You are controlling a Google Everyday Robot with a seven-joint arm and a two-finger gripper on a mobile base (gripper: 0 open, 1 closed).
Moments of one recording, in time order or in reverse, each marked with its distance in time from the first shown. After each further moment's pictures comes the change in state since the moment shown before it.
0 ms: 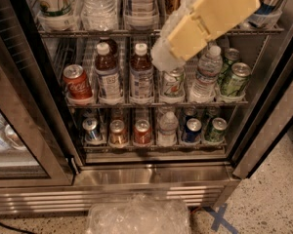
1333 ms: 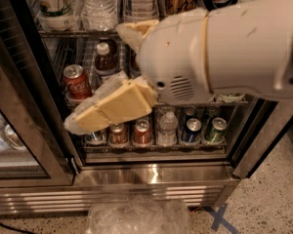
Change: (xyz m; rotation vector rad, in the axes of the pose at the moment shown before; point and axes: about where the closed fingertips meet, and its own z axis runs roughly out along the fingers) arm 0.010 0.032 0.110 0.160 -0.226 0.083
